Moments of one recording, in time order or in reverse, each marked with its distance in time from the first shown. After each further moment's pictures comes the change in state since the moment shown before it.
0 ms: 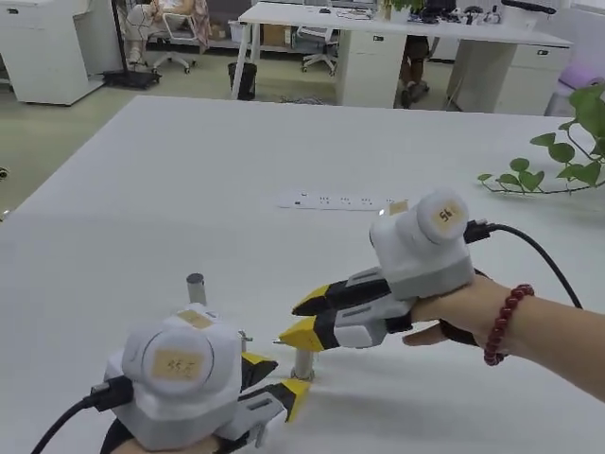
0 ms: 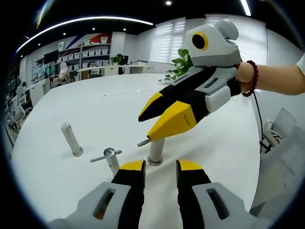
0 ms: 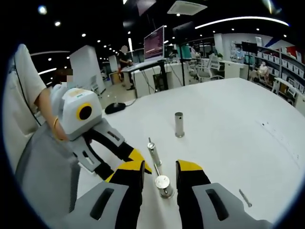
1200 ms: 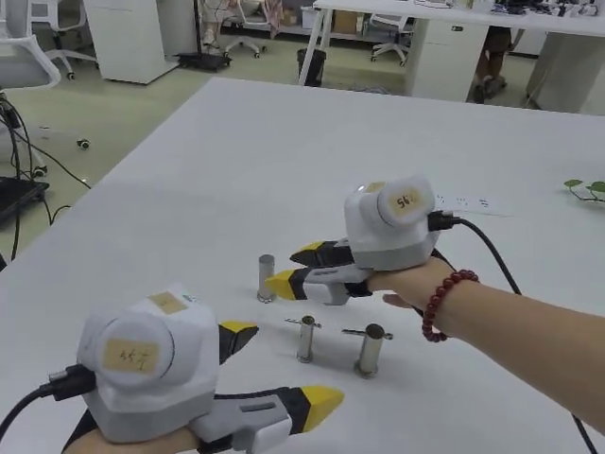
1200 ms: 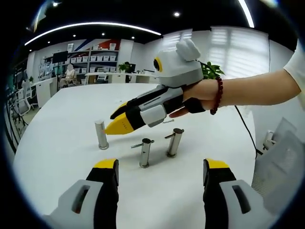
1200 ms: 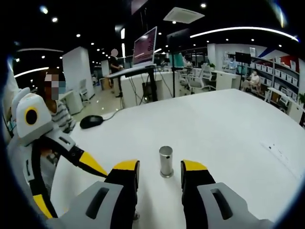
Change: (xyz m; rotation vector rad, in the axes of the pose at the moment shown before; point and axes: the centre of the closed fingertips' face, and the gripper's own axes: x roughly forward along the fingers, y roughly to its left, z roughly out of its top) left arm -0.053 0.033 -0.002 -0.054 -0.102 0.027; right arm 0.099 -0.036 0.049 -0.024 -0.084 -0.109
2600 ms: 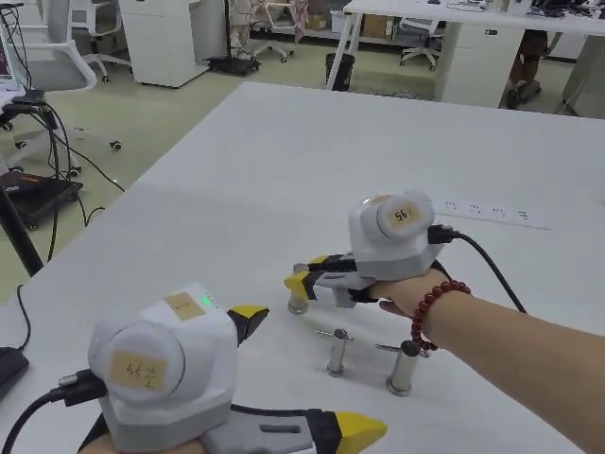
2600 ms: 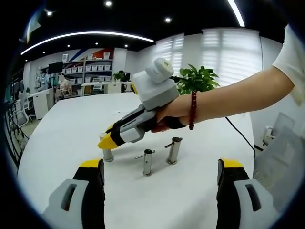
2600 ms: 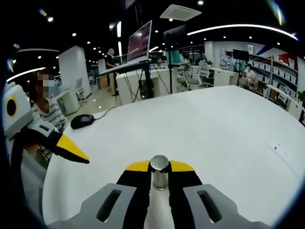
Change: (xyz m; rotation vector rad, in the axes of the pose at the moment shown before) left arm -0.007 -0.001 0.019 0.070 -0.056 -0.028; right arm 0.028 -0.012 -0.004 0.001 0.029 -0.019
